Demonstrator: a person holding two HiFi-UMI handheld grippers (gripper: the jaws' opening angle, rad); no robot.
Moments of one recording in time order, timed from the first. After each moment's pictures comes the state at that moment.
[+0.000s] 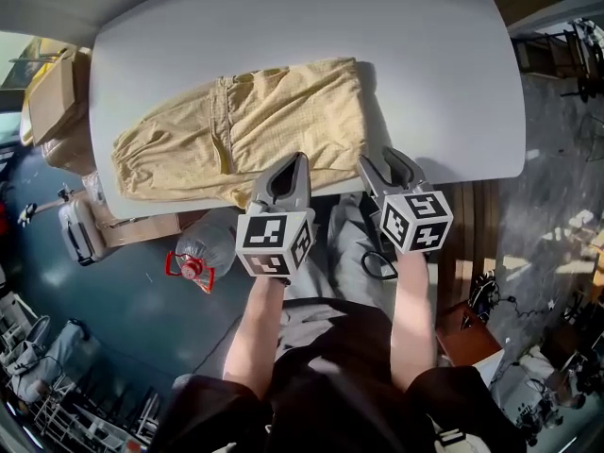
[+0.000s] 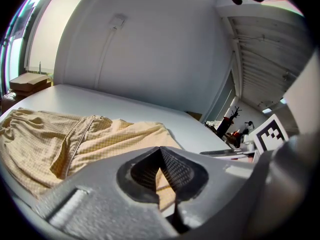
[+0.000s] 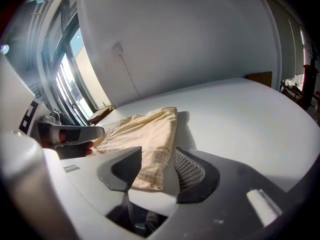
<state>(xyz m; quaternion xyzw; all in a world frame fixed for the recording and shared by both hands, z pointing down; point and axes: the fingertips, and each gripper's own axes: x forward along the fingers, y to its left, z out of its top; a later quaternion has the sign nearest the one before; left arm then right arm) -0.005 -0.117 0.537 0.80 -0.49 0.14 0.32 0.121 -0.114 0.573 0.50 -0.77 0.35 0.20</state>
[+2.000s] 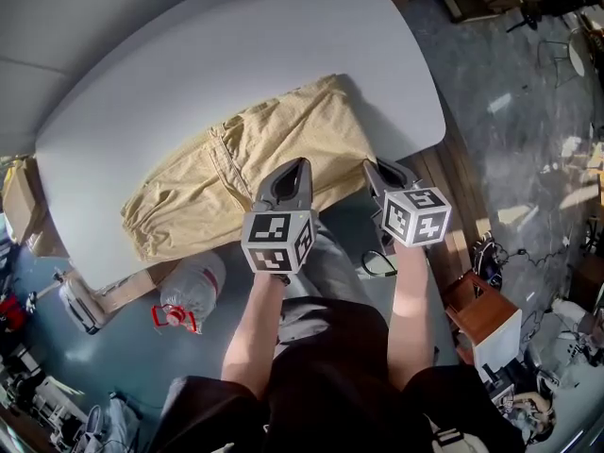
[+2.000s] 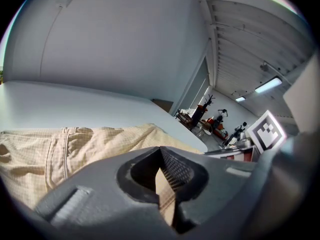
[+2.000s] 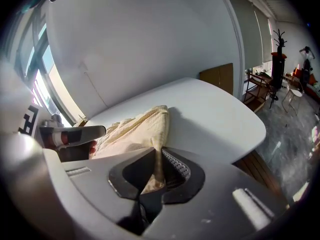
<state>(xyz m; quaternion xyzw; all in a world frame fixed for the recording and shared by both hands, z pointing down) 0.248 -0.110 0.545 0.86 -0.35 0.18 0.32 0.365 -0.068 0.580 0.59 -0.68 0.40 0.18</state>
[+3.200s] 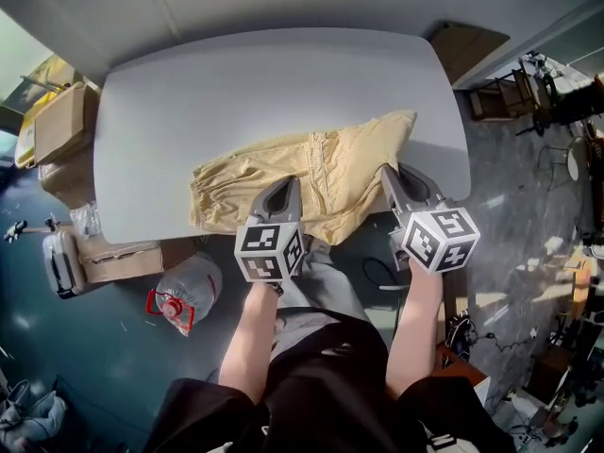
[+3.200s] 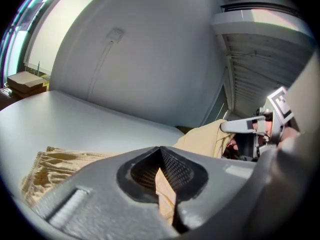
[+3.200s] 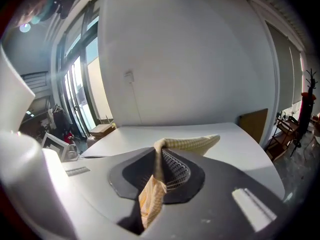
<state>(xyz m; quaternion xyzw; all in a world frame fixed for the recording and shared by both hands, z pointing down) 0.016 -0.111 0.472 0.82 -0.48 0.06 0.31 0.167 -0.115 0.392 0.53 -0.80 0.23 0.17</state>
